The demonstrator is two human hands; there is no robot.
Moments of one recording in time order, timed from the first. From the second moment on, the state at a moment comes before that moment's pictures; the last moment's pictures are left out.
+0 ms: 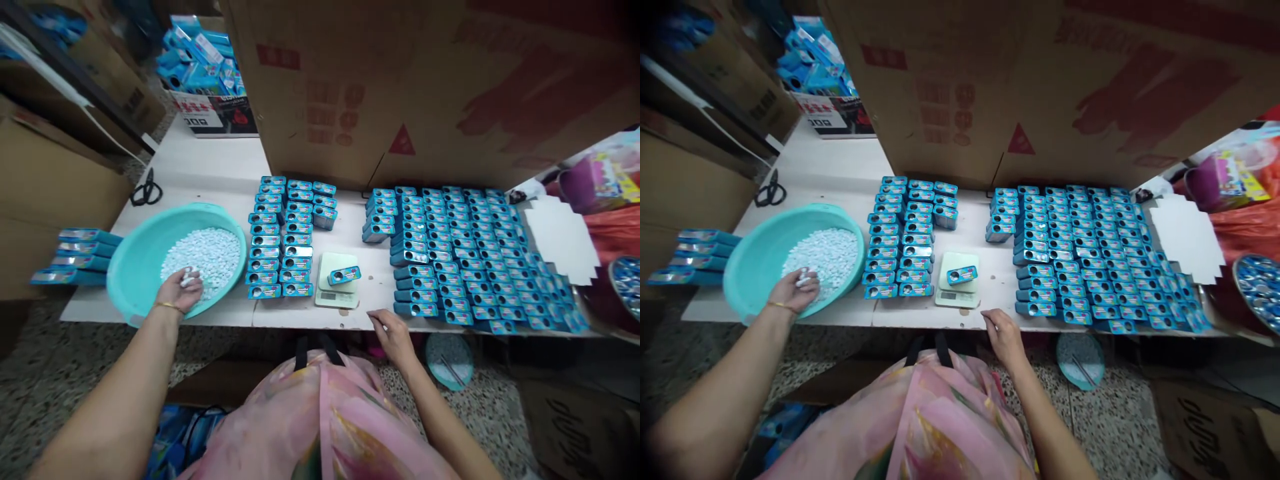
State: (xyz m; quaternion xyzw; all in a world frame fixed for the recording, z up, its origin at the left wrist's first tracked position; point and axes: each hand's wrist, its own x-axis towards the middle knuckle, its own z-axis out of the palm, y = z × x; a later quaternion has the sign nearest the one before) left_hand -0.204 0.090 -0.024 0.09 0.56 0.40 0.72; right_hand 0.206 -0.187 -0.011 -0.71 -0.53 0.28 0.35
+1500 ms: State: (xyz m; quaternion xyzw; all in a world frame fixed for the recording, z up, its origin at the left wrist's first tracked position) left_hand -0.026 -0.086 0.015 0.31 0.48 0.24 0.78; right_hand 0.205 -0.086 0.007 -0.69 -0.48 0.36 0.39
